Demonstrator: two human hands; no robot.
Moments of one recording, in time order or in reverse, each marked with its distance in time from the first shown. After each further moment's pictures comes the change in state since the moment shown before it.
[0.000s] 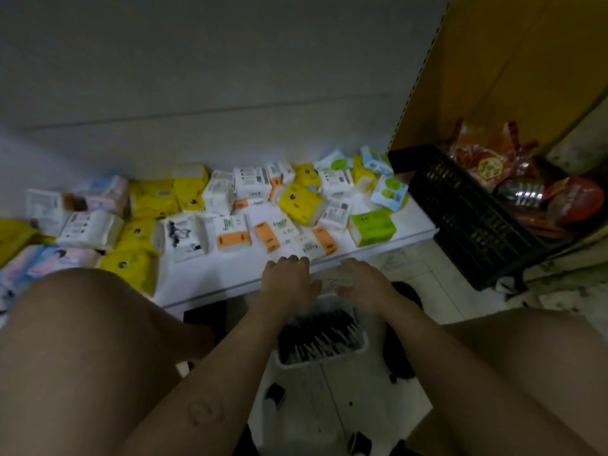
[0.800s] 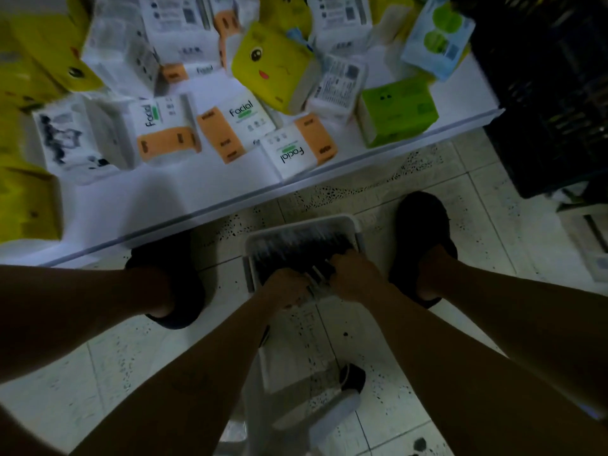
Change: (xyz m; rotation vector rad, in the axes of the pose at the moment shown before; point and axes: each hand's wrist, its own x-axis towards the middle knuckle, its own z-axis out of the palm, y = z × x) left_hand 0.047 0.001 0.220 -0.819 -0.697 -0.646; right_hand 0.079 0.119 0.155 -0.192 -0.384 0.115
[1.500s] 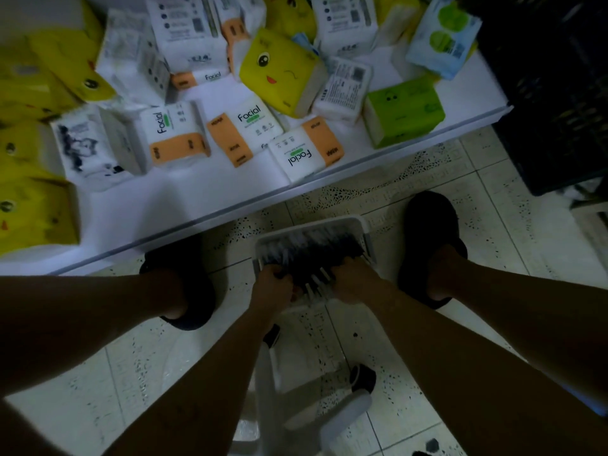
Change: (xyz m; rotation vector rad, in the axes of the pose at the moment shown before) left_hand -0.018 -0.020 -0.016 -0.370 0.249 0.034; right_hand 0.012 -0.008 0.013 0.013 -0.140 0.007
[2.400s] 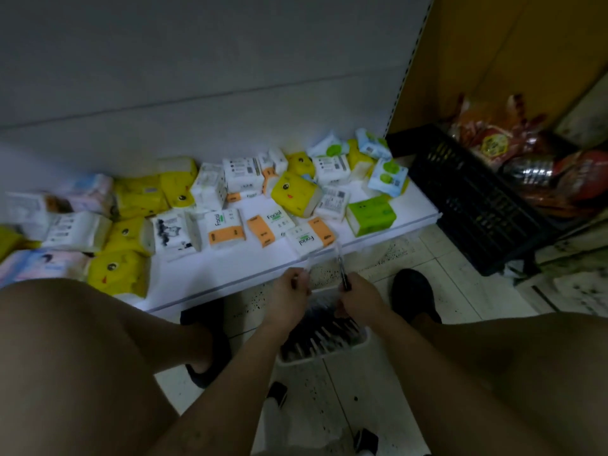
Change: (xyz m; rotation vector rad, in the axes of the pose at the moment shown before) left_hand -0.125 0.069 -0.045 0.020 0.131 0.685; right_hand -0.137 -0.052 -0.068 0.681 0.533 -0.033
